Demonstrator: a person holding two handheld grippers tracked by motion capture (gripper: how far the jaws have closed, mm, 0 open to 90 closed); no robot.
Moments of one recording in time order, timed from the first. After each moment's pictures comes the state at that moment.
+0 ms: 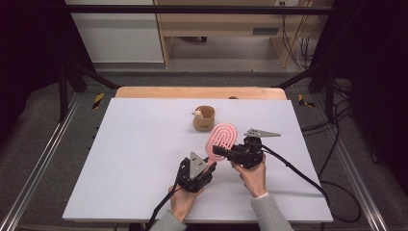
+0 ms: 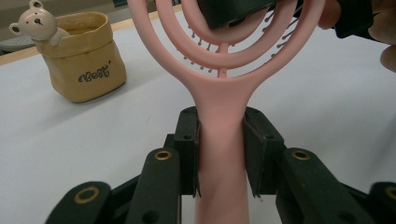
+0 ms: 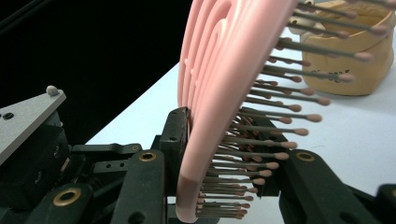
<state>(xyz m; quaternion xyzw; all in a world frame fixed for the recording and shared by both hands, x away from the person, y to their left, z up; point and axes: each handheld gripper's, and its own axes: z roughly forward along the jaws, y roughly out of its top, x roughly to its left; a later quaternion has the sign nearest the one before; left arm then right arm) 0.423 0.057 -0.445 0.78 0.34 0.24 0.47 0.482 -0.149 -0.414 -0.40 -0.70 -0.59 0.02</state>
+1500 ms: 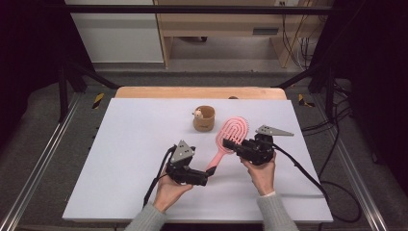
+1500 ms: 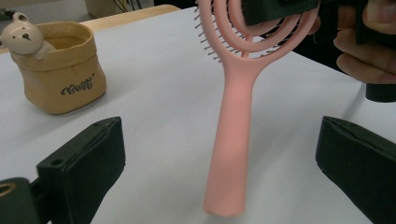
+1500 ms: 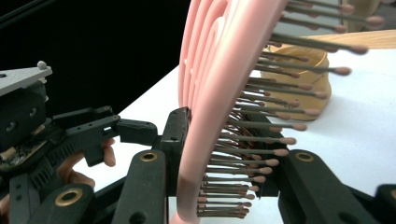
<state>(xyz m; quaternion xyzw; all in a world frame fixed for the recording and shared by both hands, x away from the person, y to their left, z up) 0.444 0.095 -0.412 0.79 0.31 0.13 0.51 0.478 -0.172 -0.398 -0.41 -0.69 -0.60 -0.05</state>
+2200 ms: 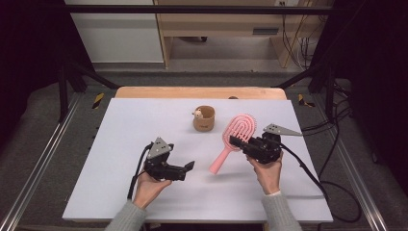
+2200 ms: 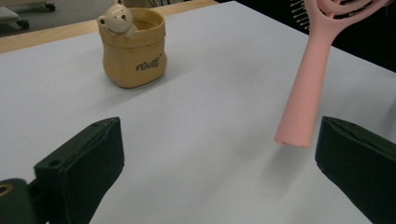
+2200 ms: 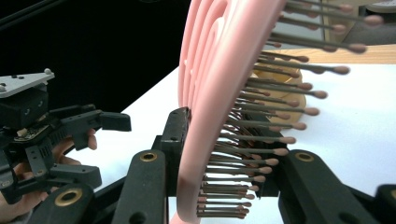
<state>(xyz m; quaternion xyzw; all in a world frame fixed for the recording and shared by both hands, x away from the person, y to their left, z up) 0.451 0.152 -0.414 0.78 0.35 0.16 0.49 0.476 -0.188 -0.391 -0.41 -0.68 -0.60 -0.08</state>
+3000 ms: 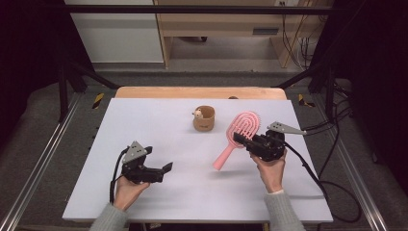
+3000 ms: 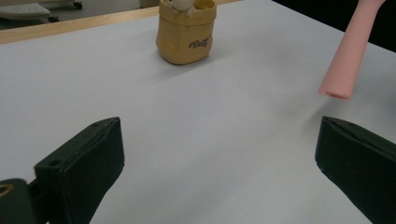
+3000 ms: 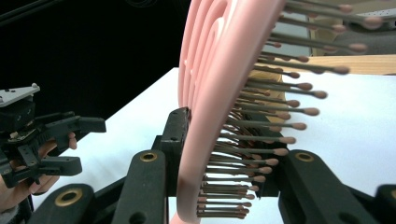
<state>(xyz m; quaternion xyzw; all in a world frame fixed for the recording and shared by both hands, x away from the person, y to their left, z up) 0.446 0.214 -0.429 0.76 0.38 0.18 0.49 0.480 -0.196 -0.387 -0.42 -0.67 -0.60 -0.10</state>
